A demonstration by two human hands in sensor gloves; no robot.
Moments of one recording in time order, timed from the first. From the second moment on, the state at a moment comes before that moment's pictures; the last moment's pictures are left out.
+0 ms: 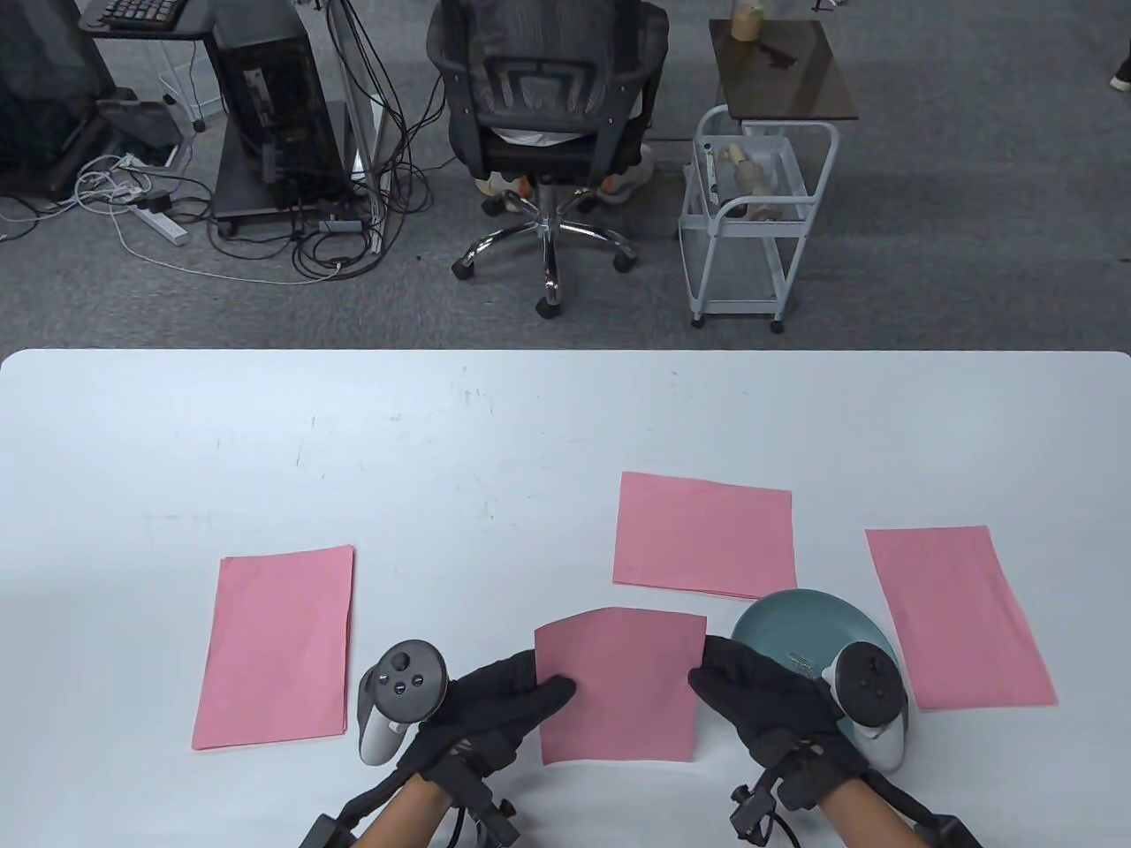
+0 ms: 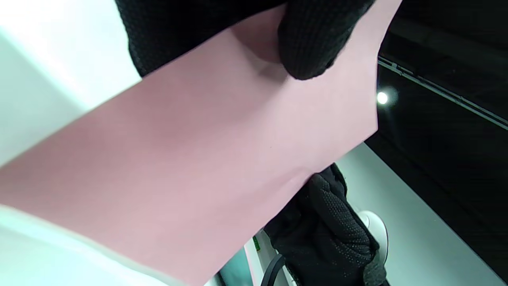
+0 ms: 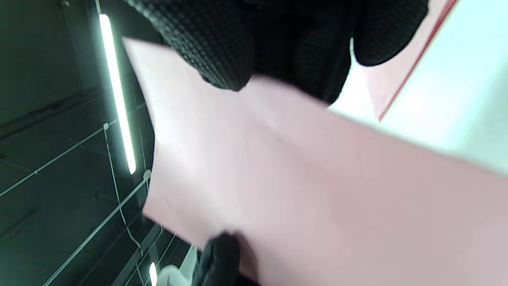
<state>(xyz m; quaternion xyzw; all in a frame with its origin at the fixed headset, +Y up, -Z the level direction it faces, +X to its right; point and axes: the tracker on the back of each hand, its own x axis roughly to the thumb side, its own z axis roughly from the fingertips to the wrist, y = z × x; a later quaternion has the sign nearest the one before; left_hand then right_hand) -0.133 -0.766 -0.242 -0.12 -0.22 0.58 0.77 0.219 -0.735 -0.243 0.17 0.06 0.77 0.62</state>
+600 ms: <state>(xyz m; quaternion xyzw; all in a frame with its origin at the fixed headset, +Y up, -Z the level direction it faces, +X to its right) -0.149 -0.772 -0.252 -0.14 -0.19 0.62 0.75 0.276 -0.725 -0.262 0.08 0.02 0.98 0.16</state>
